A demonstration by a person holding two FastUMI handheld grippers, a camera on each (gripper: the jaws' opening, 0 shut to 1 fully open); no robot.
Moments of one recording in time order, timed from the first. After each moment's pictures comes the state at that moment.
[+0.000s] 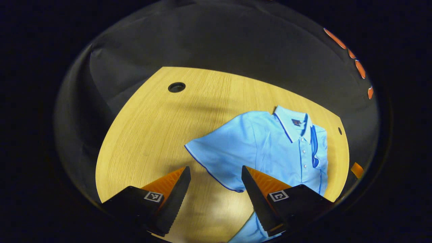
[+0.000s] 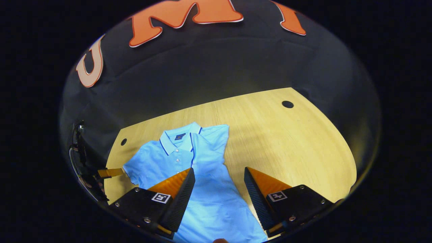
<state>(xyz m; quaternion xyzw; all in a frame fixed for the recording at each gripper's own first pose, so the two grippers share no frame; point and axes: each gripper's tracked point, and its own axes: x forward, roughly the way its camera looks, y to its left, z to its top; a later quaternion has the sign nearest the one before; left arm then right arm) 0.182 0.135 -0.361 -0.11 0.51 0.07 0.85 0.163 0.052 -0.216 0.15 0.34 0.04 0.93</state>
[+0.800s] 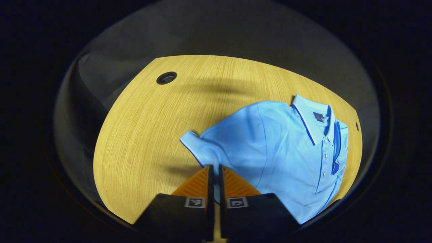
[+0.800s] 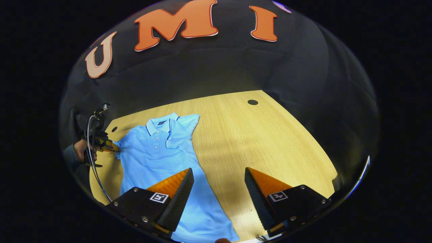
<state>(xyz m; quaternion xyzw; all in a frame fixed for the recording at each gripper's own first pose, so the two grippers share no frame) 0.217 0.115 -0.402 -0.08 0.54 0.09 0.83 0.048 -0.026 -0.236 0.12 0.32 -0.01 0.94</state>
